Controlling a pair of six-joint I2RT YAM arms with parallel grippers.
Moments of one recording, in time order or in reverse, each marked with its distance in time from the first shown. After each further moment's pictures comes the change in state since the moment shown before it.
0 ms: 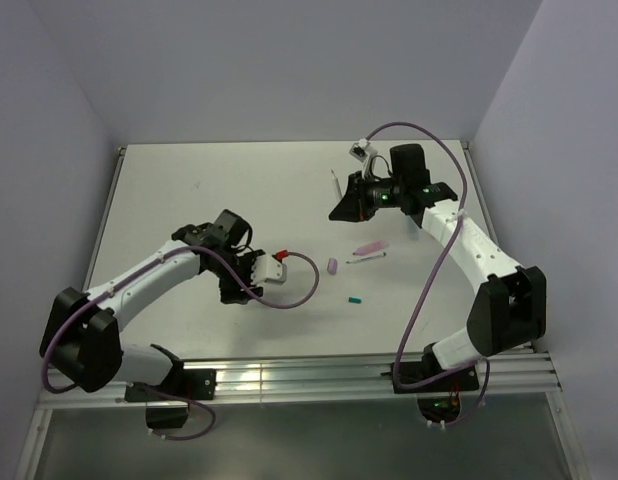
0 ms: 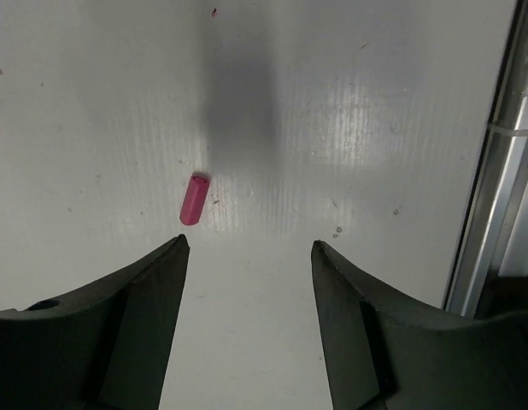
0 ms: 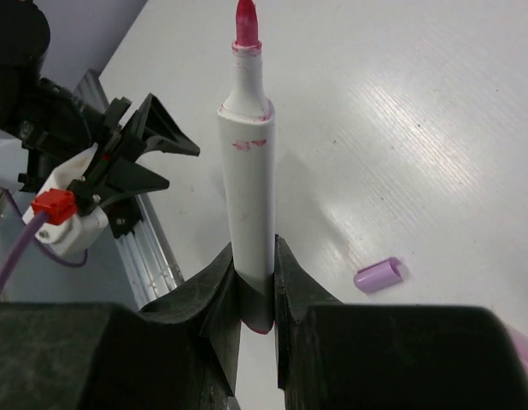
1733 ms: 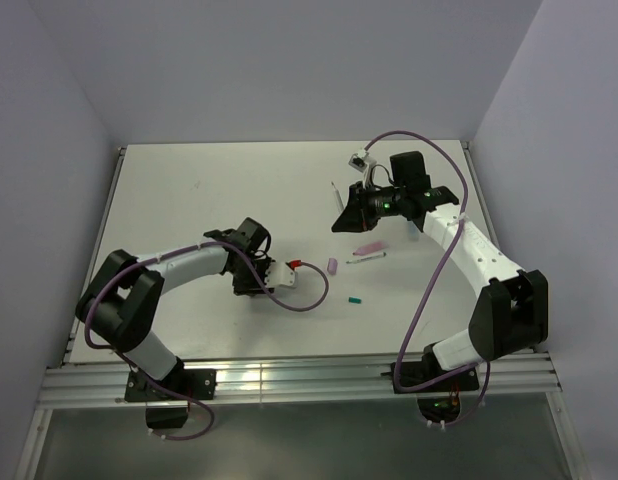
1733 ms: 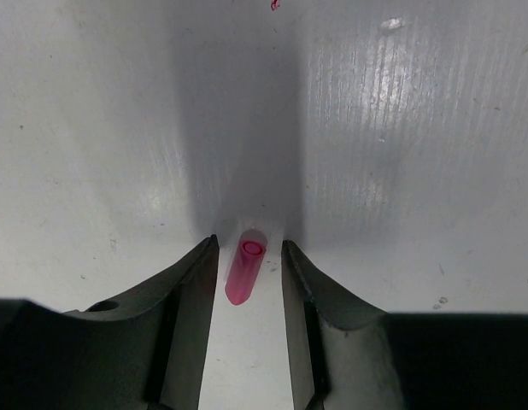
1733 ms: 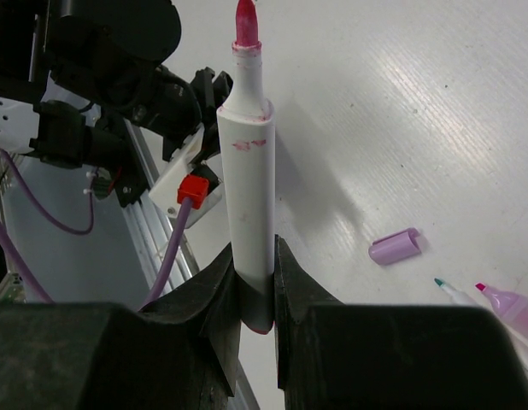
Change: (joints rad) left arm -0.053 0.270 -0.051 0.280 -0.150 0.065; right arm -0.014 -0.023 -0.037 -0.094 -0.035 -0.075
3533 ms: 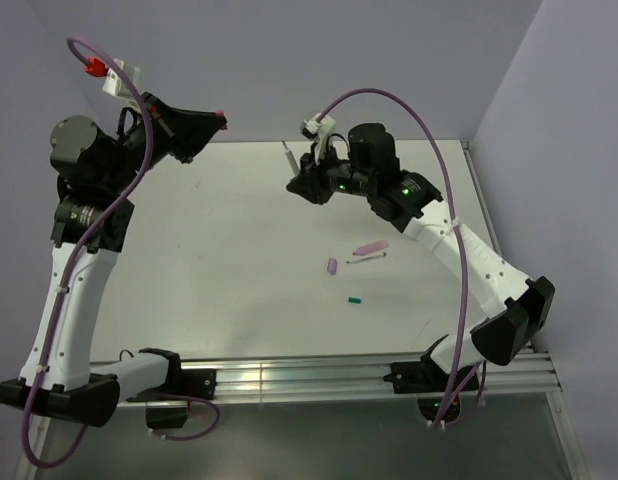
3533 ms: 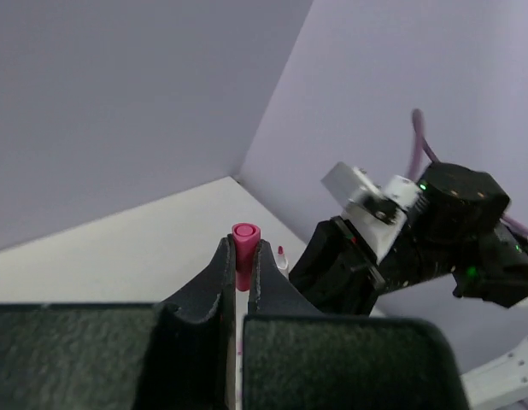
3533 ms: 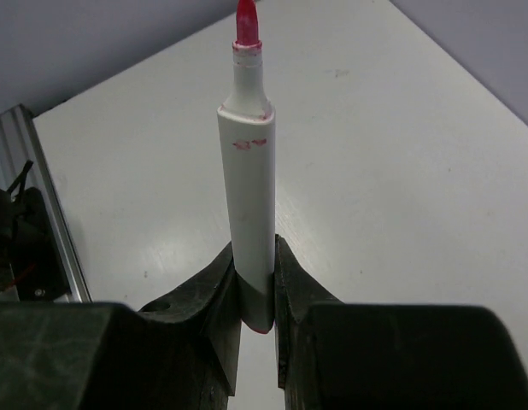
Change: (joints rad) left arm 0.402 -0.445 0.686 0.392 0.338 -1.436; right arm 0.338 0.004 0.346 0.093 0.464 -0.053
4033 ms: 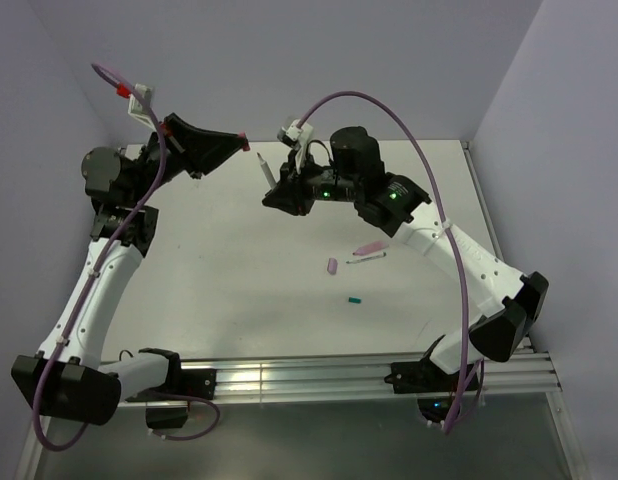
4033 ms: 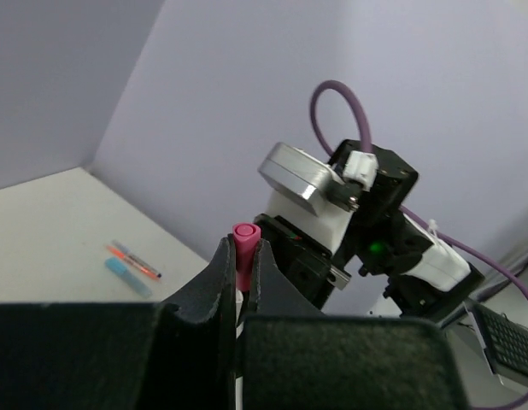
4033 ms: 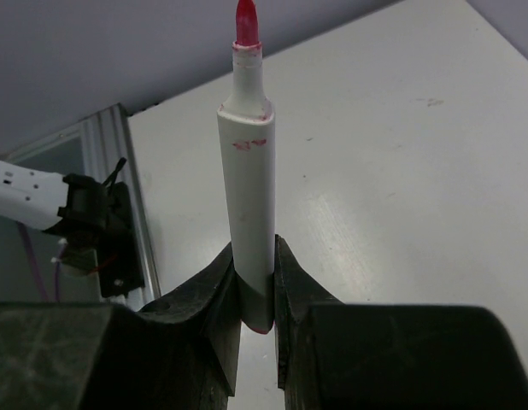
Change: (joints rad) left arm 0.027 -0.003 -0.356 0.603 0.219 -0.521; right arm 0.143 0.033 0.074 0.015 -0.051 0.071
